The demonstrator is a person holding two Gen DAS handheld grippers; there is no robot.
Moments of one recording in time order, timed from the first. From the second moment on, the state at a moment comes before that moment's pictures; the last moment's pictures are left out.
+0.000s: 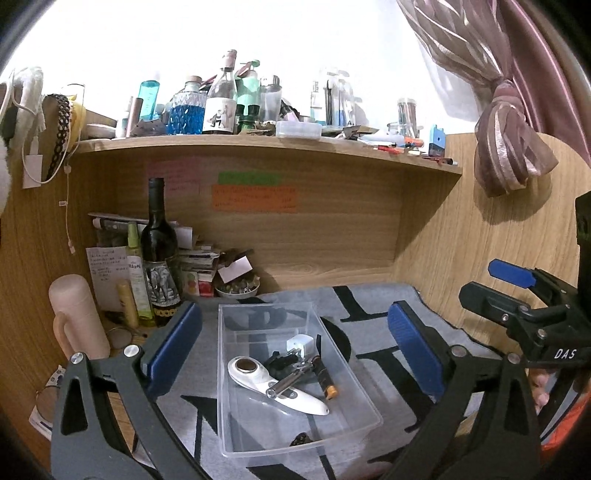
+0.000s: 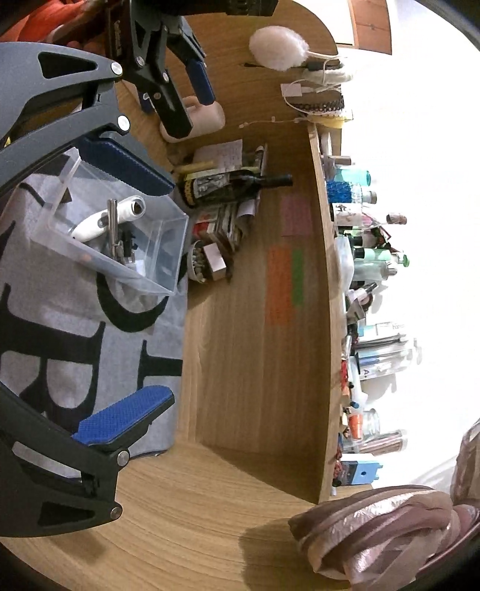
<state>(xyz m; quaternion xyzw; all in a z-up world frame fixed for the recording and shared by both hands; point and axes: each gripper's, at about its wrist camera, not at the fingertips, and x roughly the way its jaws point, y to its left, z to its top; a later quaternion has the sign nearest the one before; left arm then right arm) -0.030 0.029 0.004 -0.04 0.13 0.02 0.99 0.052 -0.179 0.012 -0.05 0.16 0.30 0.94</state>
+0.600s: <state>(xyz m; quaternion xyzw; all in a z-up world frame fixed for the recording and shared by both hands) -0.031 0.030 0.003 -0.04 0.13 0.02 0.99 0.051 -0.177 0.009 -0.05 0.16 0.29 0.94</state>
